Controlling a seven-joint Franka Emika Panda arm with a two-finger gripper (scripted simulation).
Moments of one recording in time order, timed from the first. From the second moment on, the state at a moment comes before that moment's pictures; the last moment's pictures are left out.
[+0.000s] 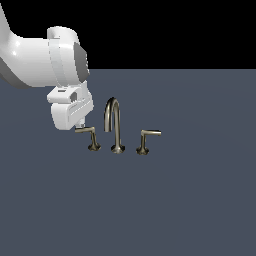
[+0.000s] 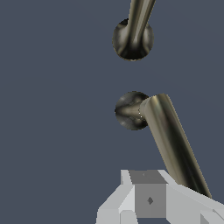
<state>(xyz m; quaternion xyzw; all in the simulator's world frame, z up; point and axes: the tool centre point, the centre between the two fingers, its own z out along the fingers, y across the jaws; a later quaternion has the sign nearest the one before) 0.024 0.175 0.091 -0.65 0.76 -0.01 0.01</state>
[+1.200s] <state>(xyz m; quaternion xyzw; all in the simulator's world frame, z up) -0.038 0.156 0.091 -0.66 0.75 0.00 0.00</state>
